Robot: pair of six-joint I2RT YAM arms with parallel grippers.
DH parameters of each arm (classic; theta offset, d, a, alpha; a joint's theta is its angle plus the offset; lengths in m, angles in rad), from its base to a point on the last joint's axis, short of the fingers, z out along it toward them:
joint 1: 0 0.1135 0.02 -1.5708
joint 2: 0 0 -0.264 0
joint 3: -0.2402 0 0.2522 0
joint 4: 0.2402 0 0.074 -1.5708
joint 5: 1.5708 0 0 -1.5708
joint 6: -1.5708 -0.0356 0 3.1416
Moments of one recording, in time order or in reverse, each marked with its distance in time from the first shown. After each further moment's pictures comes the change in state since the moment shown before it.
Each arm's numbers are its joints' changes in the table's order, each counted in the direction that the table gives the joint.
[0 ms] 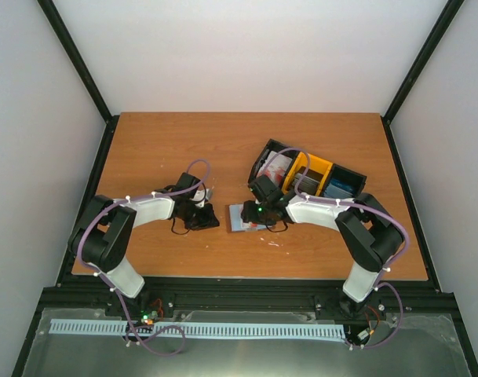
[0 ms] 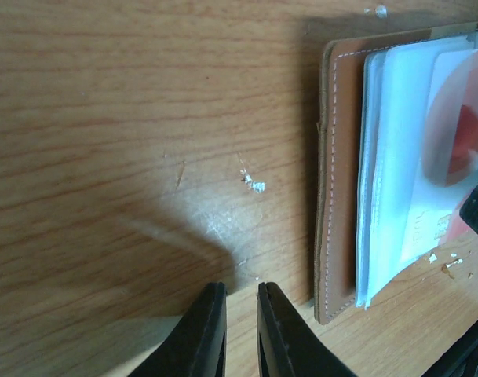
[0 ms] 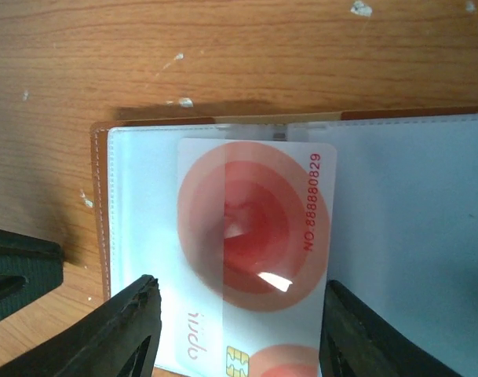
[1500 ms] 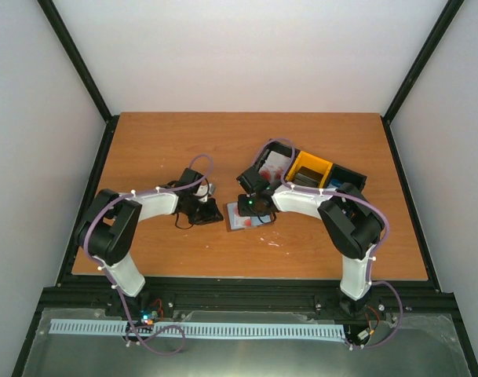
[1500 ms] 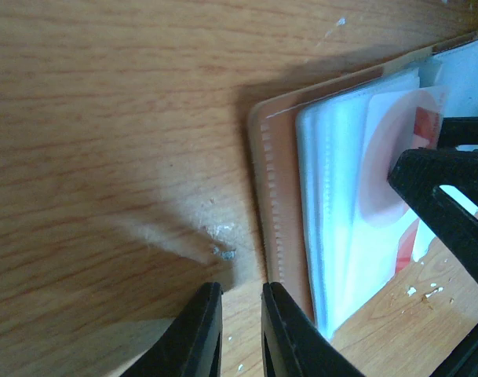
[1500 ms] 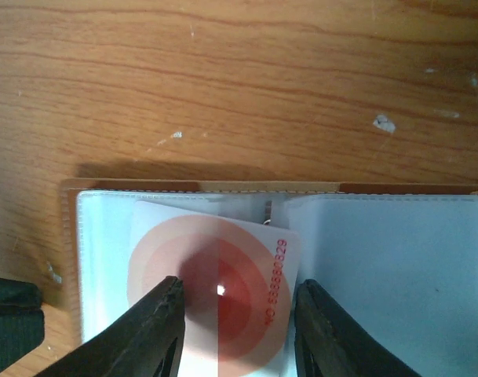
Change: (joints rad) left arm 0.000 0.063 -0.061 -0.036 0.014 0.014; right arm 0.011 0.156 -0.214 0.140 0.102 0.097
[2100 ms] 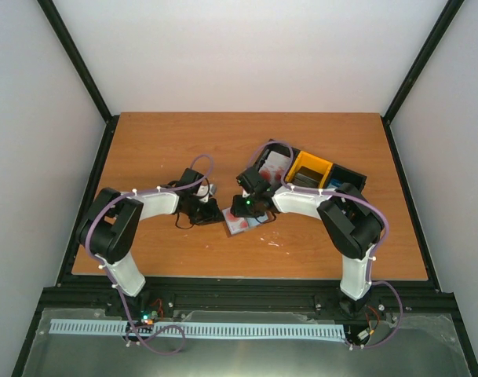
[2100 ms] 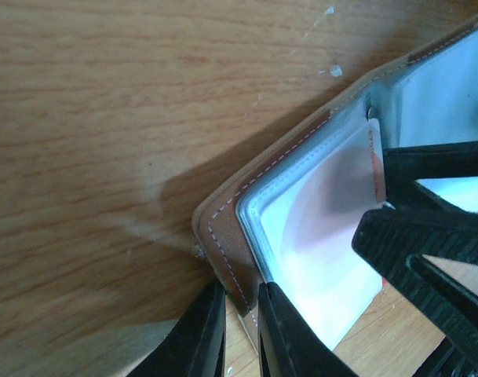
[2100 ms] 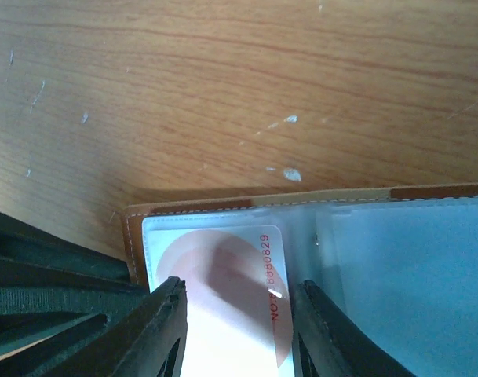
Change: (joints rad) left arm 0.000 0.018 -0.003 -0.012 0.038 -0.001; right arm 0.000 0.006 0.017 -0.100 -0.169 0.000
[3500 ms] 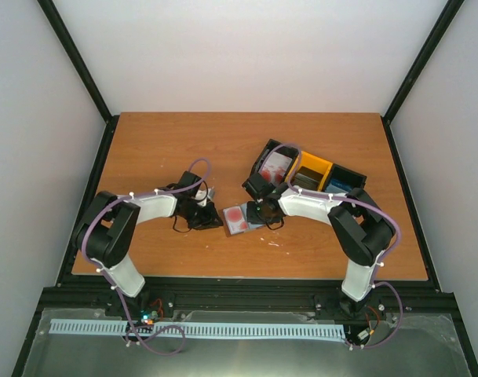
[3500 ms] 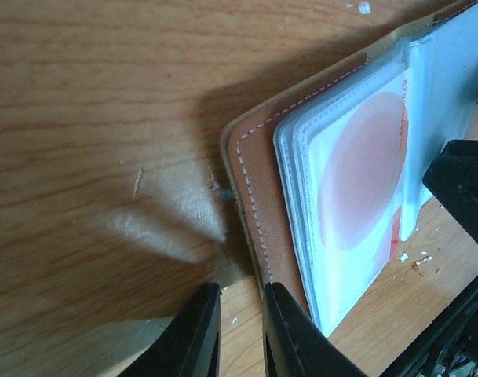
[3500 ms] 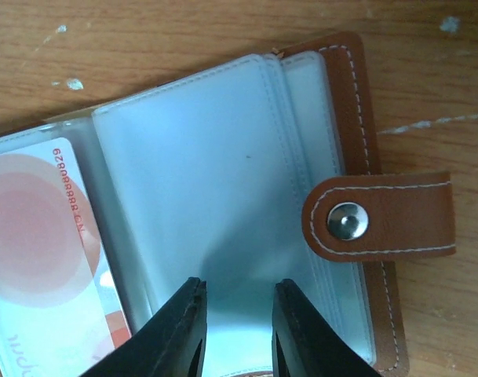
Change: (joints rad) left arm -0.002 -0.040 0.034 0.049 0.016 0.028; right arm 0.002 -0.089 0.062 0.226 0.197 -0.051
